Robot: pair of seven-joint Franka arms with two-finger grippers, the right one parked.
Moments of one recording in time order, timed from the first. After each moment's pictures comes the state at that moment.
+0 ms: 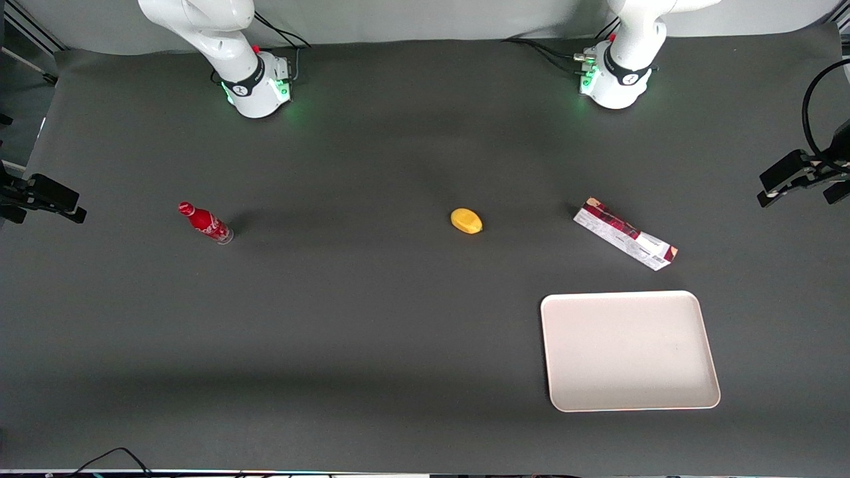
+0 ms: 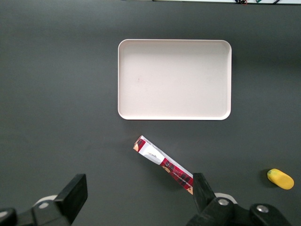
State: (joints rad) arm 0.09 -0.02 -0.08 -1.59 0.00 1.68 -0.04
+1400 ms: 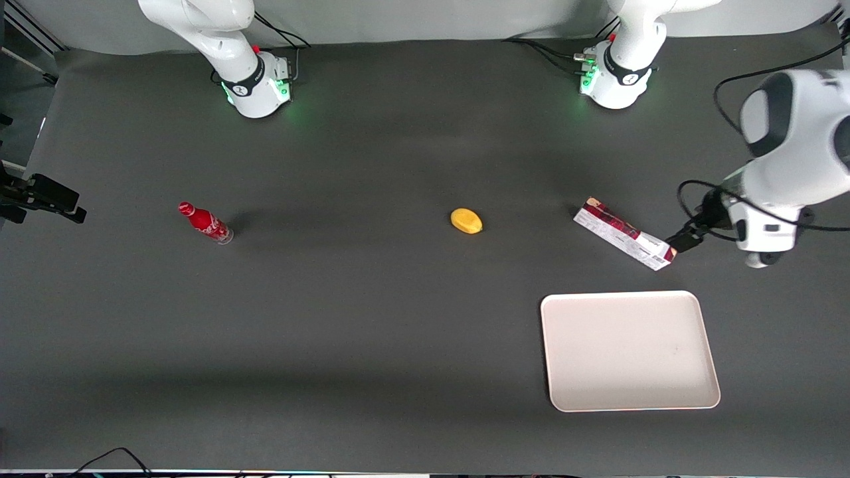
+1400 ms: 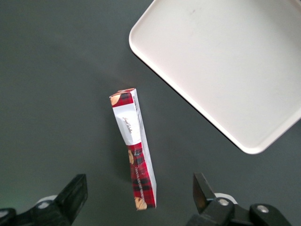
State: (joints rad) arm 0.08 0.05 -0.13 -2.02 -0.03 1.98 -0.81
